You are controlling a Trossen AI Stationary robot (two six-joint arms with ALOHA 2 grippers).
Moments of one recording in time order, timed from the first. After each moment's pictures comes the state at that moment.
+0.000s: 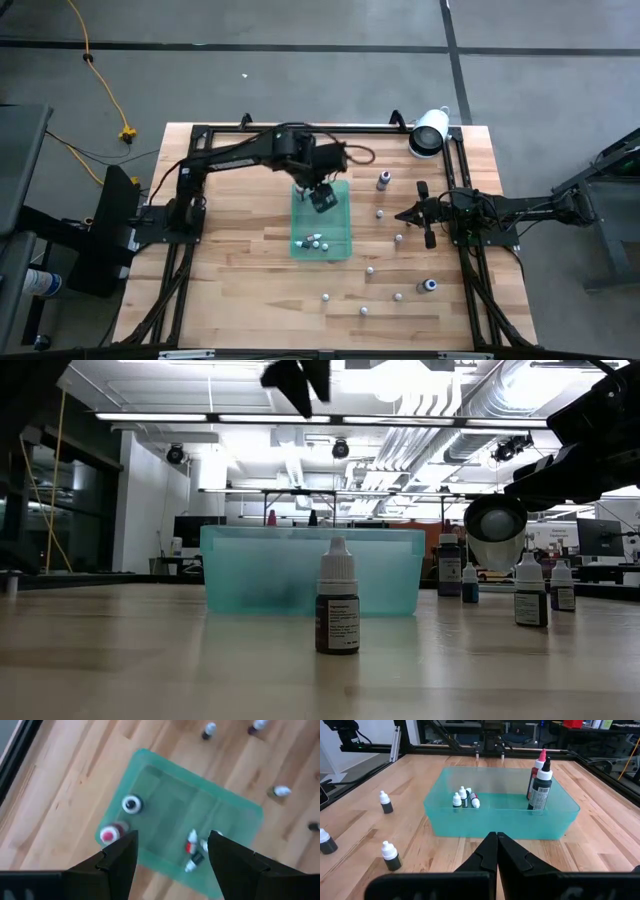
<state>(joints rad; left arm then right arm) 0.04 2.01 2.34 -1.53 -0.14 -0.41 -0.02 0.27 0.01 0.04 -0.06 -0.03</state>
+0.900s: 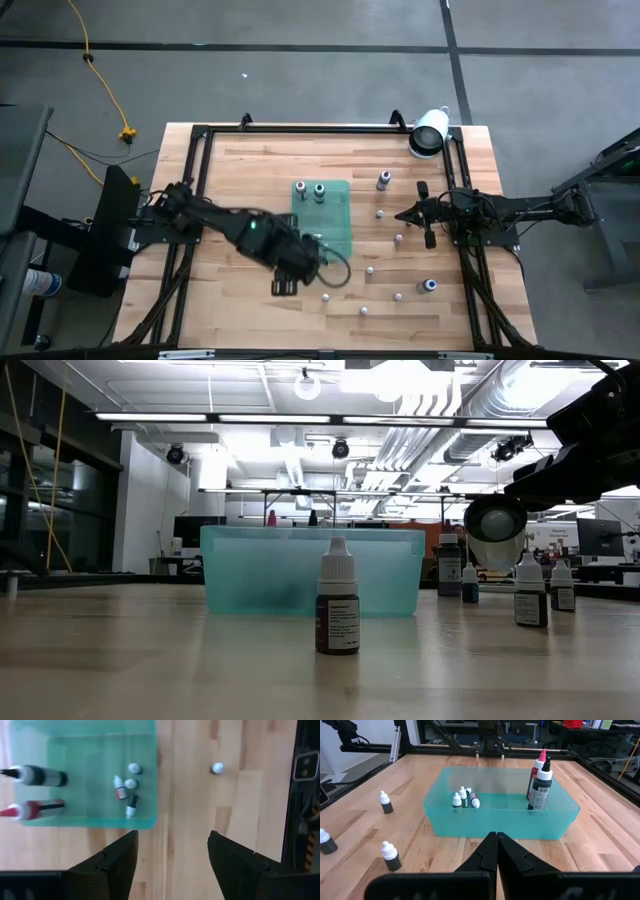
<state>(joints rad) -0.45 1.95 2.17 -1.54 -0.20 -0.43 -0.02 0.27 0.01 0.04 -0.06 -0.03</state>
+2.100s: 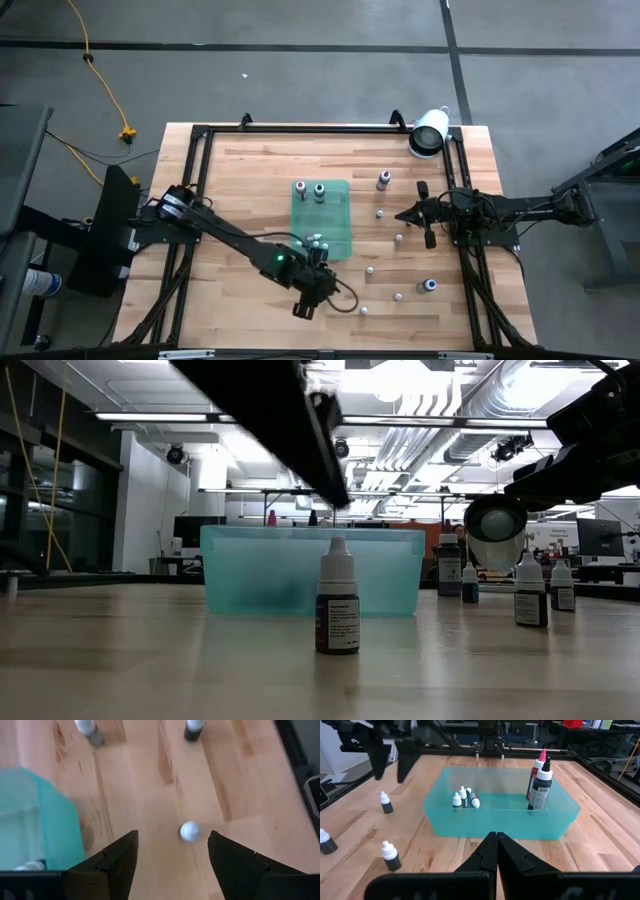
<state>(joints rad) -0.45 1.97 1.51 -0.54 -0.11 -0.18 -0.02 0.27 0.01 0.04 -0.06 -0.03</state>
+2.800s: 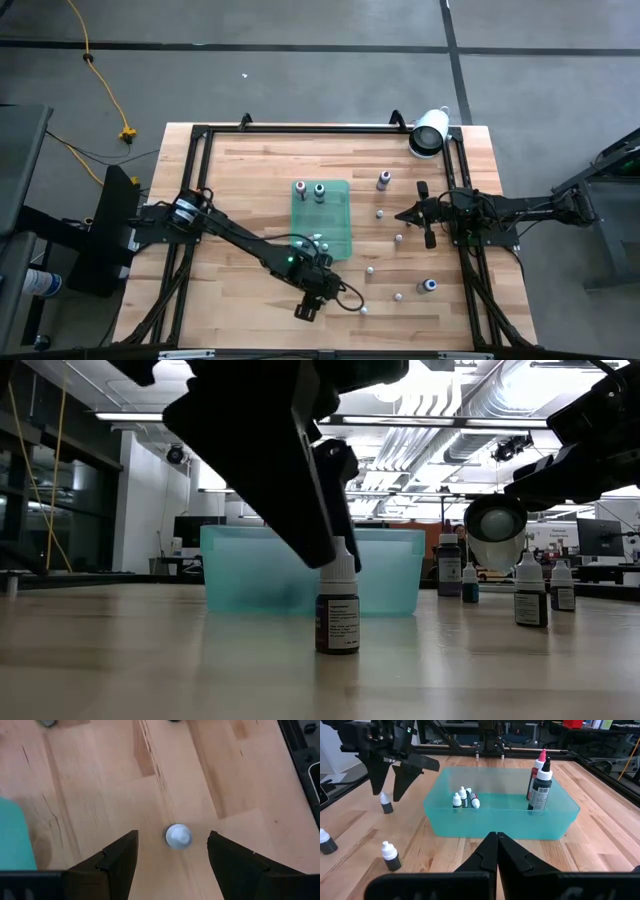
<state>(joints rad) -0.43 2.05 1.51 -0.47 0.02 -0.14 -0.02 0.27 0.01 0.04 -0.06 -0.03</state>
